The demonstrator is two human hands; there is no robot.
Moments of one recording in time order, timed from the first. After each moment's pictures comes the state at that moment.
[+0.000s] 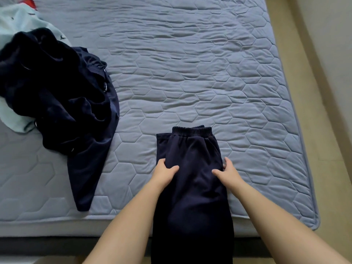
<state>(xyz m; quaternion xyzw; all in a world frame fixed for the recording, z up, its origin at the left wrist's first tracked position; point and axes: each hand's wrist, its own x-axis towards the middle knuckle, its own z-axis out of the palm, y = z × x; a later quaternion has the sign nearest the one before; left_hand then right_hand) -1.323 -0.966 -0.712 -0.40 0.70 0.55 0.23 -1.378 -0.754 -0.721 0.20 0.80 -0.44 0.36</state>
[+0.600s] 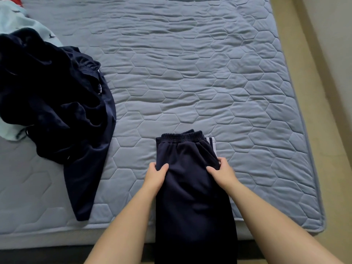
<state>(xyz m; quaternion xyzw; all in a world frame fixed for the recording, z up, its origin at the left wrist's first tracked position) -1.326 -0.991 -0.729 -0.45 0.66 0.57 0.19 -1.387 -0.781 -0.727 0.18 0.84 -0.41 0.32</state>
